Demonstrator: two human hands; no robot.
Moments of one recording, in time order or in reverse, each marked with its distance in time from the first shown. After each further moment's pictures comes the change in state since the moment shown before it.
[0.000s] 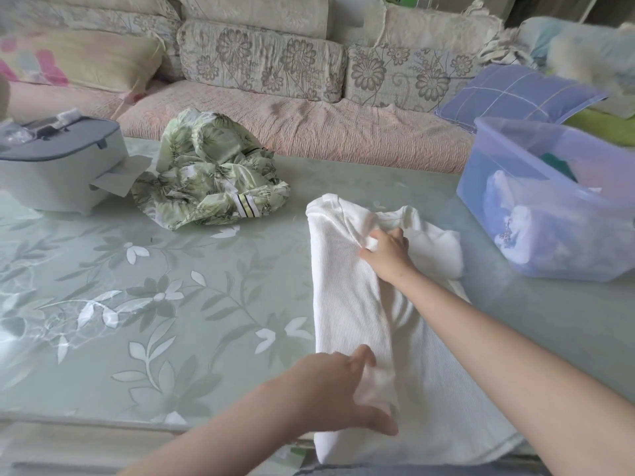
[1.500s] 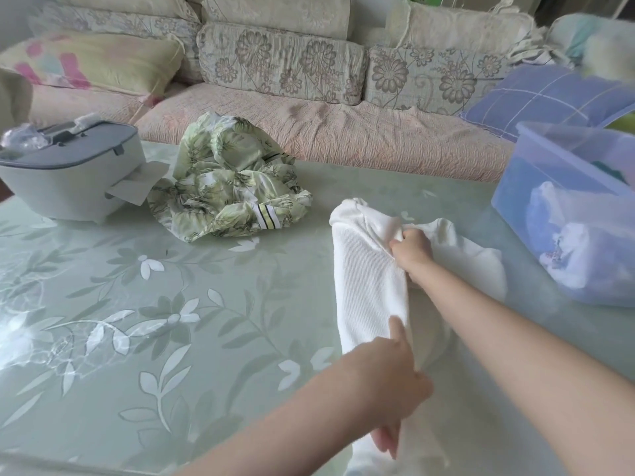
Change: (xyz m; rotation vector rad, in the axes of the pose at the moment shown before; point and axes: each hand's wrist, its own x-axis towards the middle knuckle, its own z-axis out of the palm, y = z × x) left_hand 0.025 0.013 -0.044 -0.154 0.060 -0.138; right_hand 0.065 -0.014 0.019 0.259 0.139 0.200
